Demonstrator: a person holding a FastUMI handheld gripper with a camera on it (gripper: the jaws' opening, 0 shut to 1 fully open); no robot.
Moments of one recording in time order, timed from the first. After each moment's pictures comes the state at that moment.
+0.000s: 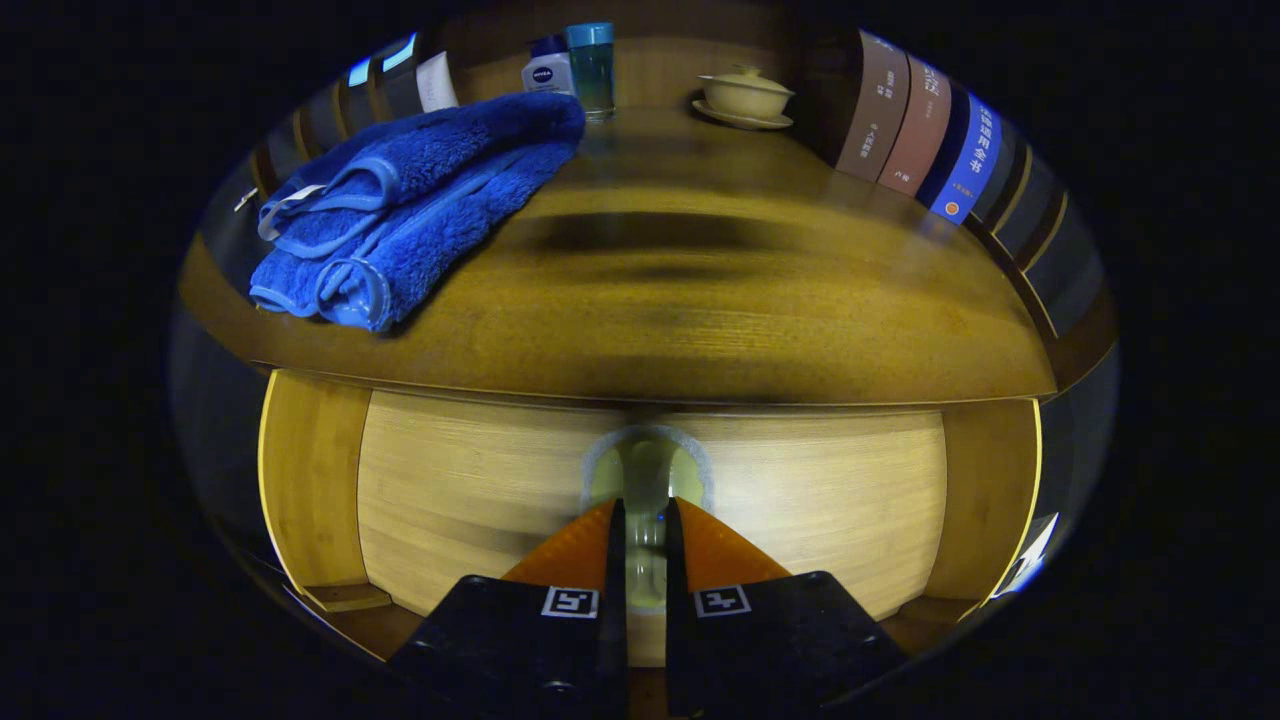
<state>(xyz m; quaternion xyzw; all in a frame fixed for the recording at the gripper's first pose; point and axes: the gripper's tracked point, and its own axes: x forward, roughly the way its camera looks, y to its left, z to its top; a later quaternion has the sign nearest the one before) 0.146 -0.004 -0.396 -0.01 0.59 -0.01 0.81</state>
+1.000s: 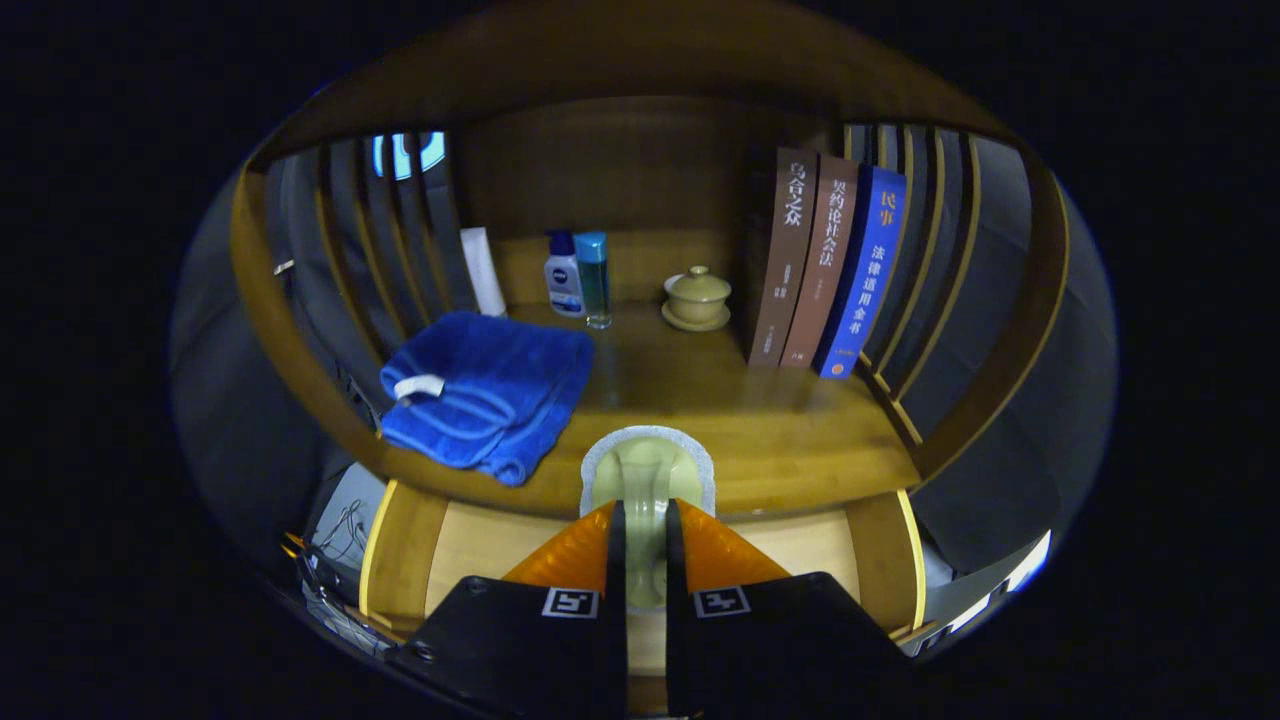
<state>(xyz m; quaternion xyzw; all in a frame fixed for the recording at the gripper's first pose) 0.210 -0.016 -0.229 0.00 0.40 -0.03 0.92</state>
